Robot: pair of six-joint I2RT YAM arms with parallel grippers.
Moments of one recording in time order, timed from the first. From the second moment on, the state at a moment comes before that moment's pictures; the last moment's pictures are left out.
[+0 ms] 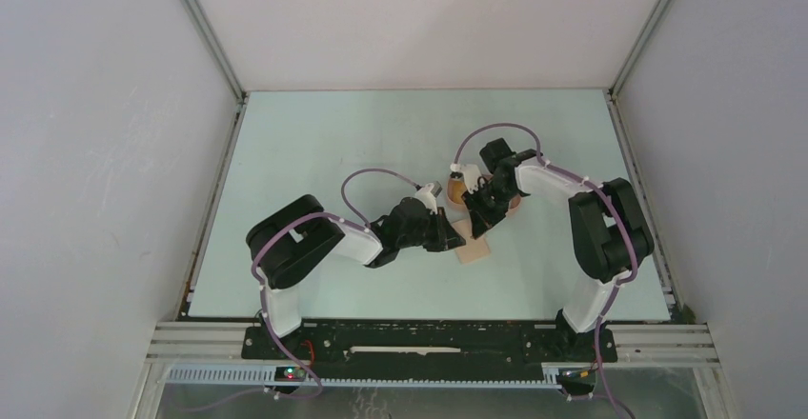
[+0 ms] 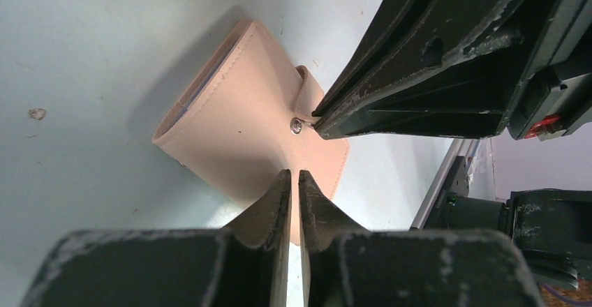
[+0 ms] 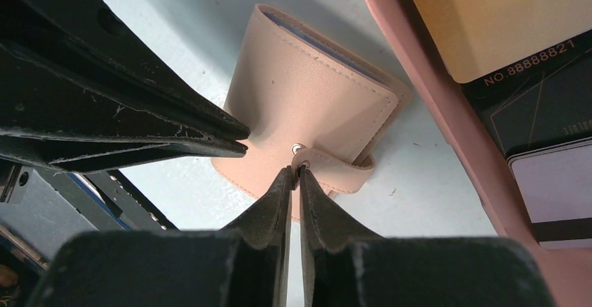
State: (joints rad) left arm -0.88 1.87 0.73 0.67 0.22 -0.87; right arm 0.40 1.78 1.15 -0.77 -0.47 -0.29
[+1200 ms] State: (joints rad) left arm -0.88 1.88 0.73 0.68 0.22 -0.88; right arm 0.43 1.78 1.15 -0.76 -0.45 -0.25
